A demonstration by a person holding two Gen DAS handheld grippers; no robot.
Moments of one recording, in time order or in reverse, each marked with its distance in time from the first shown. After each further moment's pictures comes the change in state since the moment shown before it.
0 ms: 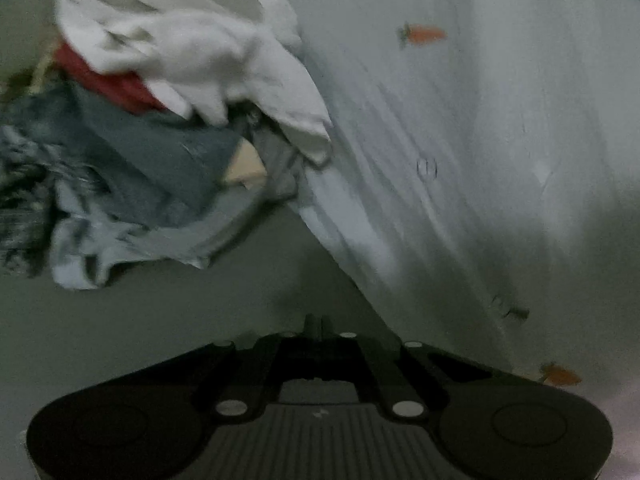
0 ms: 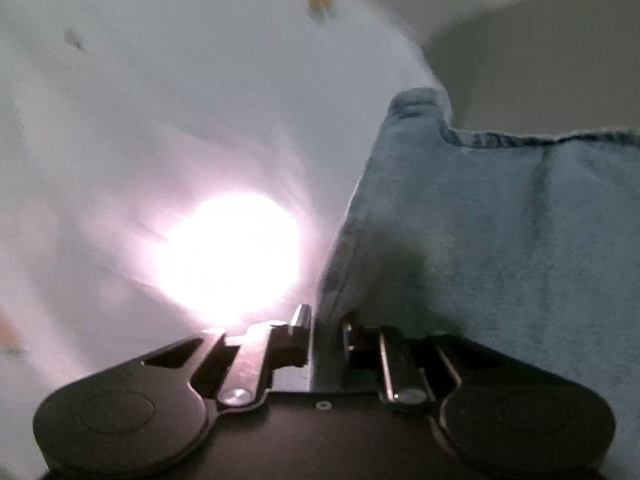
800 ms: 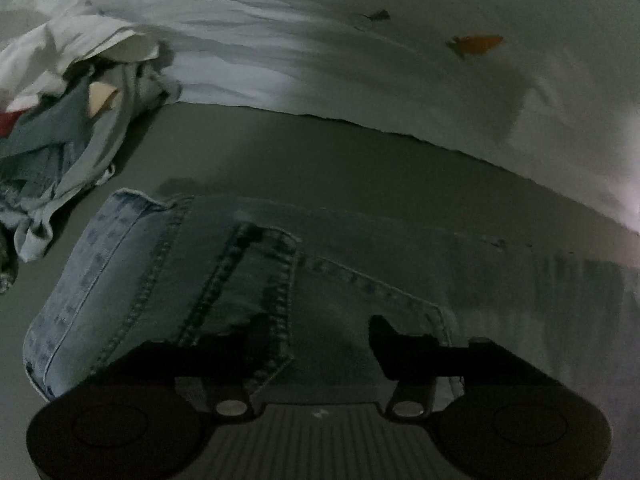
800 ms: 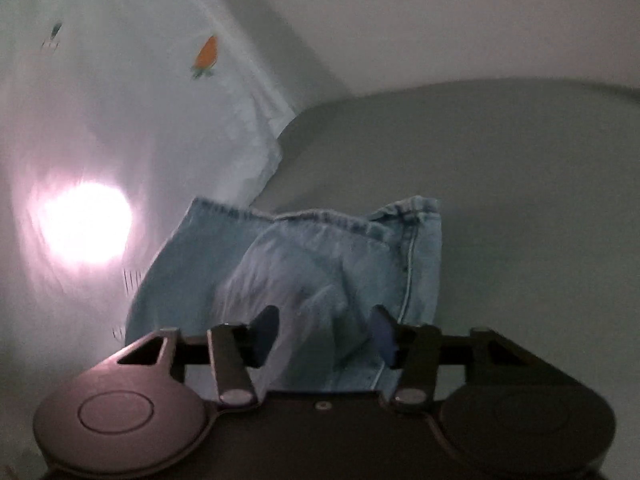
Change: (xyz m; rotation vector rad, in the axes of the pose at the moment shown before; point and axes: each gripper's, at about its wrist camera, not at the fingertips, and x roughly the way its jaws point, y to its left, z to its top) left arm -0.042 -0.063 -0.157 0.638 0.295 0.037; right arm -0.153 -0.121 -0.026 -0.274 -0.214 -0.267
